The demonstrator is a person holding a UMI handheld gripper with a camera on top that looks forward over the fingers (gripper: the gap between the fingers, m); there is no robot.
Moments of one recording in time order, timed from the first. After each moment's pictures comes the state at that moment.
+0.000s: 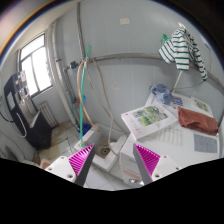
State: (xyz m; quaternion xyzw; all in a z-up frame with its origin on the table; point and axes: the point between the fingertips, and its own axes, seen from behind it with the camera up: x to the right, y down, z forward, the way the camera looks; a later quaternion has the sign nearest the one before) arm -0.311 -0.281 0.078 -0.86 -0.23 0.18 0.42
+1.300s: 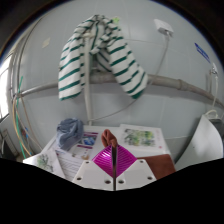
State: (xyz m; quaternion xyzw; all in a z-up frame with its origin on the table) arm 0.025 0.094 0.119 -0.84 -0.06 0.04 0.54
